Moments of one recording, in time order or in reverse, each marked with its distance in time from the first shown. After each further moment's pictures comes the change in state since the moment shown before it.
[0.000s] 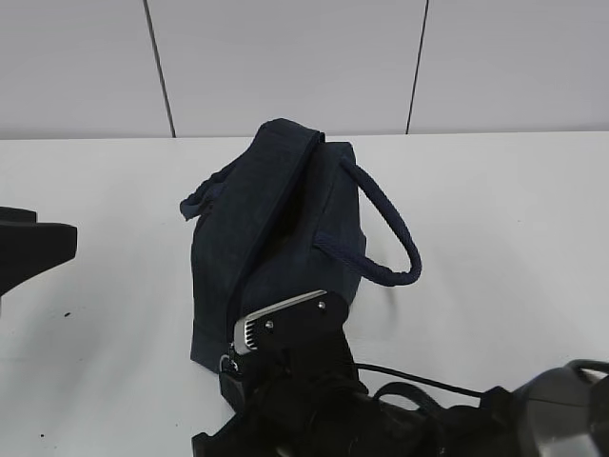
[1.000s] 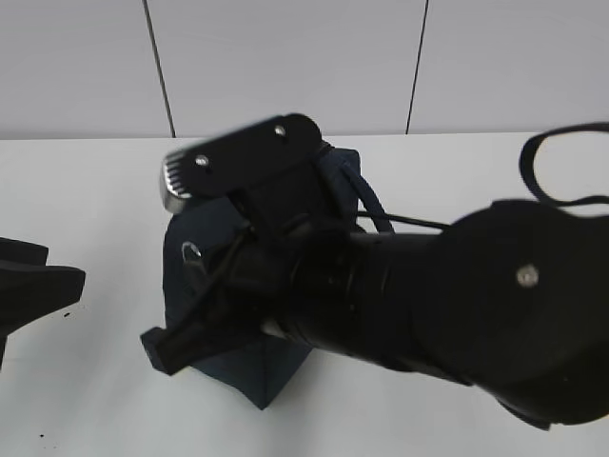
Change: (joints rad) left arm 0.000 0.045 0.000 0.041 0.097 0.071; right arm 0.000 -0.380 -0.258 1.019 0.458 -1.387
